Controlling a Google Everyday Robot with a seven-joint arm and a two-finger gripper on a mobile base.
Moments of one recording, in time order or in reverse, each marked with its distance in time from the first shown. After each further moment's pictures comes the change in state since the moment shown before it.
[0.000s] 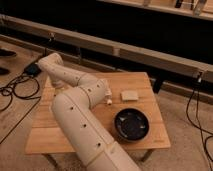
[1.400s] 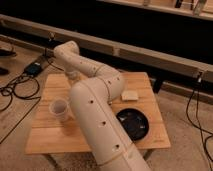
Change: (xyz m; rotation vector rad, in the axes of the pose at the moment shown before) arm 0.105 -0.048 -0.066 0.016 -0.019 0.383
